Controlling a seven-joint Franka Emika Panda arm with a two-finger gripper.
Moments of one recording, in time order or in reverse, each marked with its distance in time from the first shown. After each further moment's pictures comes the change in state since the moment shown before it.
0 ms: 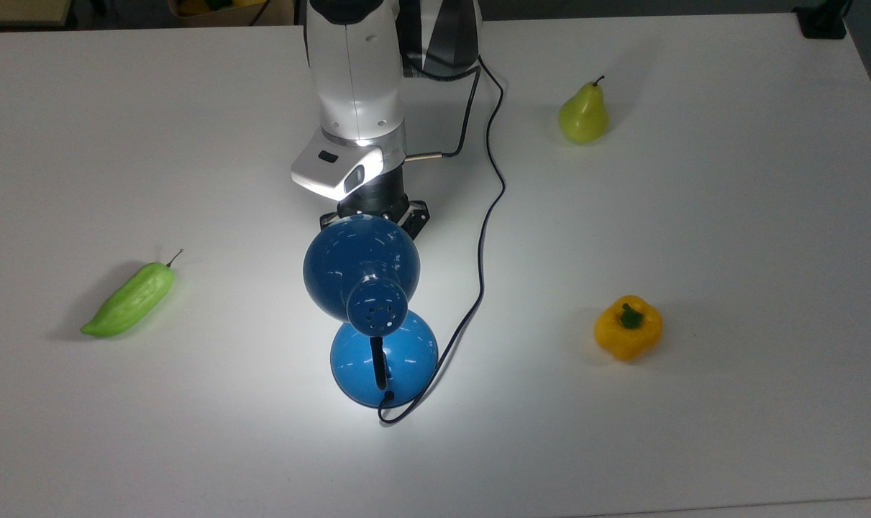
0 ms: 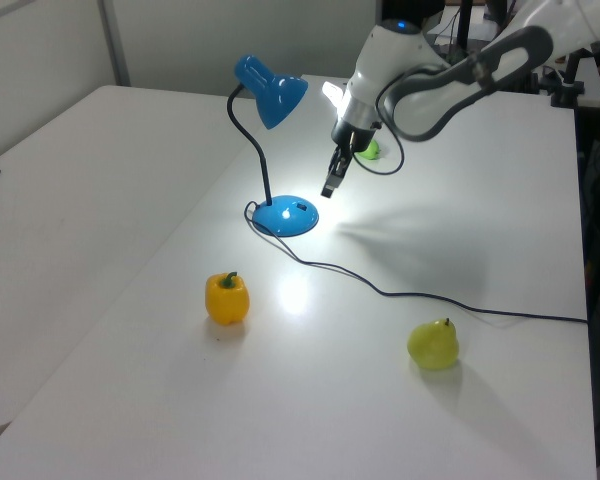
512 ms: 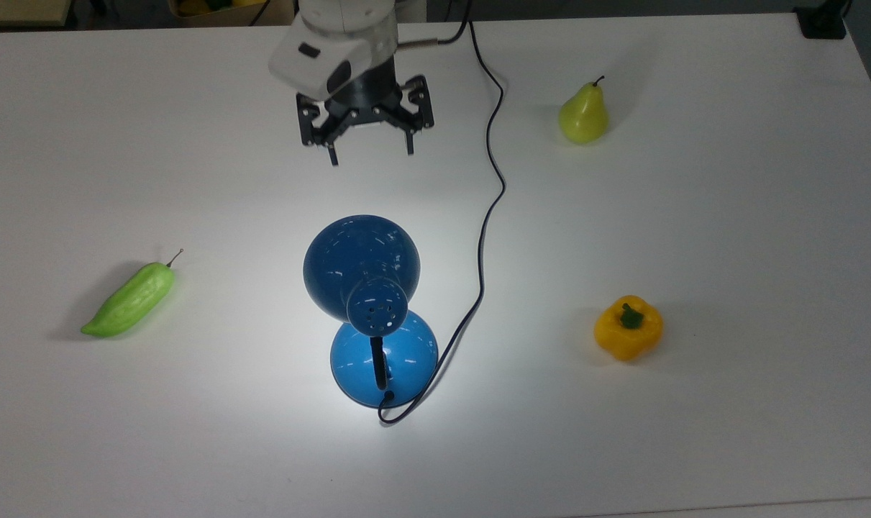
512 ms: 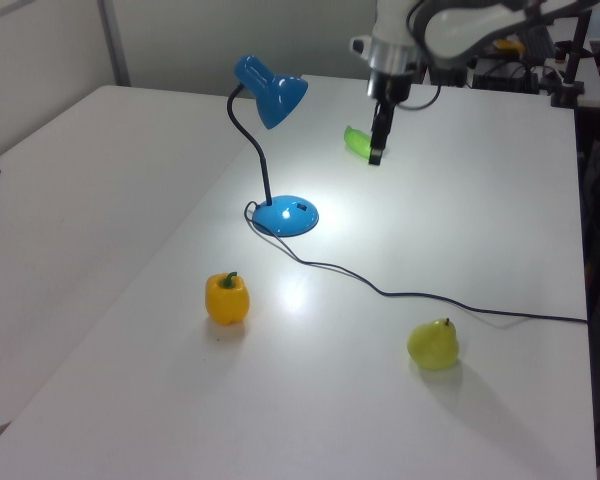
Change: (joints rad) arm -0.007 -0.244 -0.008 0.006 0.000 -0.478 0.033
